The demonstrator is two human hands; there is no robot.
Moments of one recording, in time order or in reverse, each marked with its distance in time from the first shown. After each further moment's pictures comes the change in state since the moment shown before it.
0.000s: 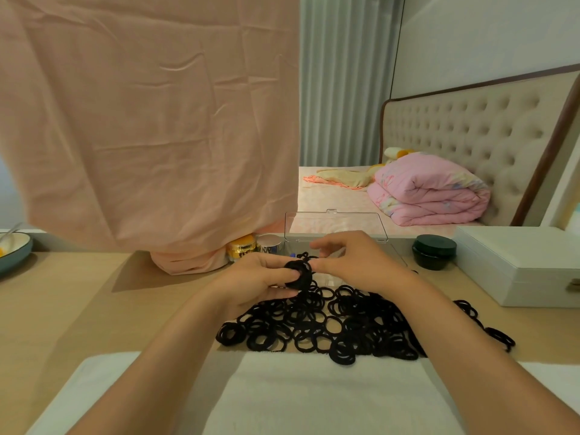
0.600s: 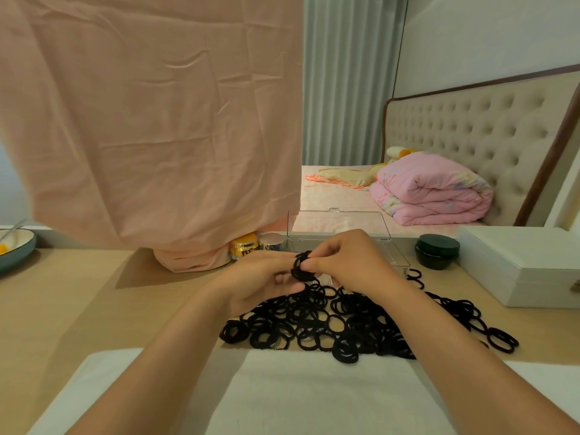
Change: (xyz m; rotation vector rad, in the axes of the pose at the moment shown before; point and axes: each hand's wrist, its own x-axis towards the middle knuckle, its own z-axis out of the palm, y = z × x) left_hand -0.005 0.007 0.005 -0.146 -0.092 -0.020; right_hand 0.001 -0.006 0.019 0.121 0.086 0.038
